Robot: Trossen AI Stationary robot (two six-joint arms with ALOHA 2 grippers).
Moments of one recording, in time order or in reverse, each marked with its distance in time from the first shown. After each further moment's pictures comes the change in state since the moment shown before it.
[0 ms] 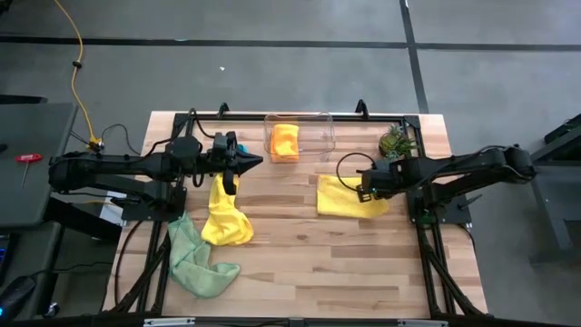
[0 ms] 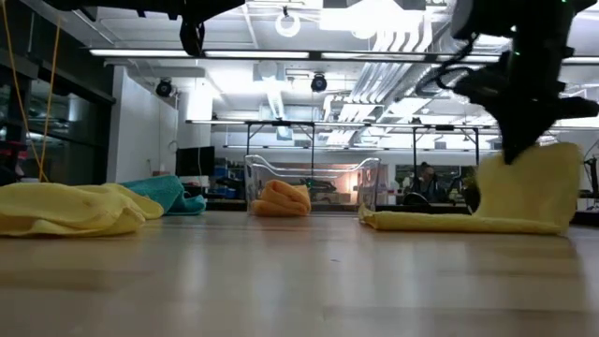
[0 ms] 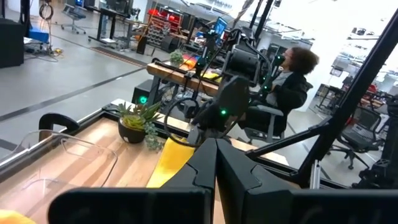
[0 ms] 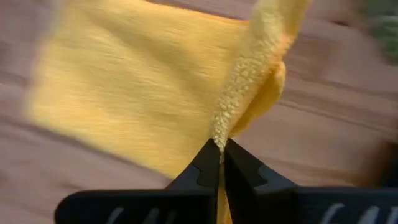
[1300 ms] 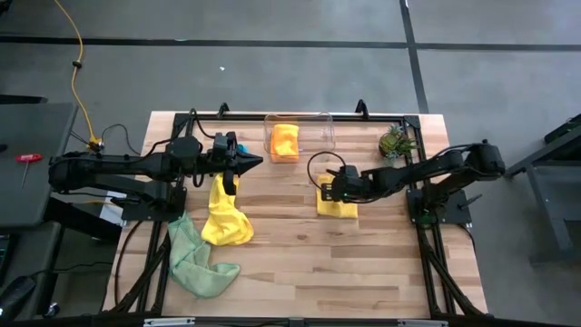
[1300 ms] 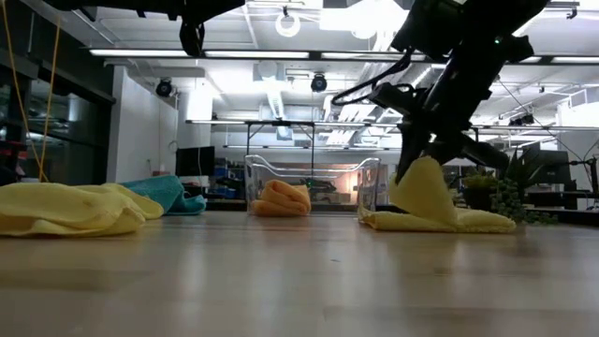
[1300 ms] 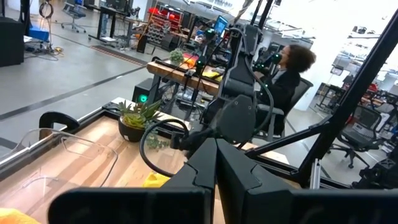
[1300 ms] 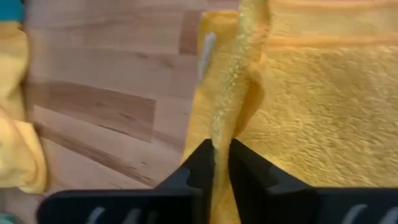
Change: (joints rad) left arm 0.000 0.000 0.000 -0.006 0.000 0.000; right arm 0.014 0.354 0.002 0.697 0.068 0.128
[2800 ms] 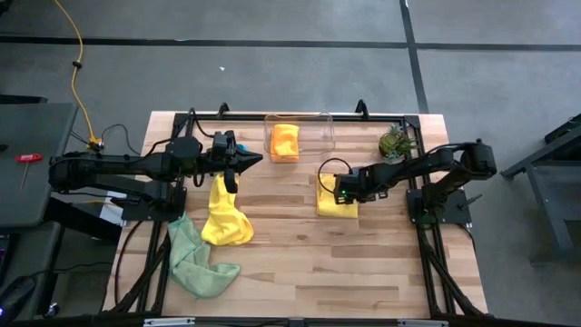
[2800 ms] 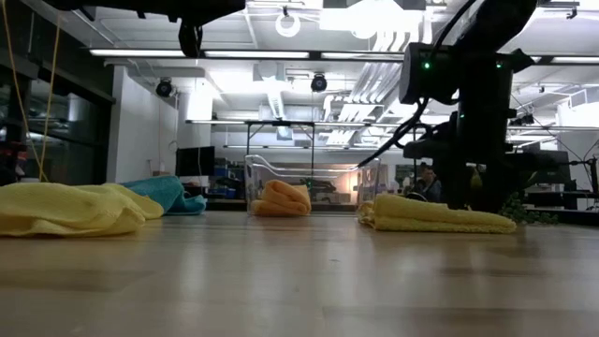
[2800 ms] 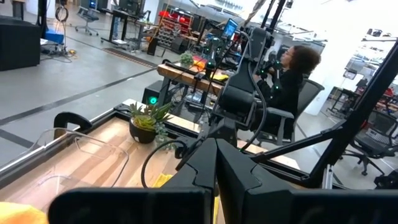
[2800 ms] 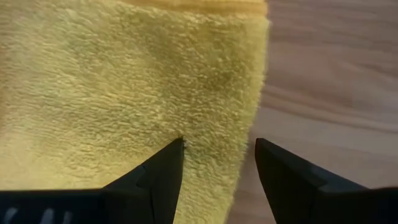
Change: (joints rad) left arm 0.000 0.000 0.000 -0.002 -0.049 0.000; right arm -0.082 0.073 0.000 -0.346 -0.127 -0.086
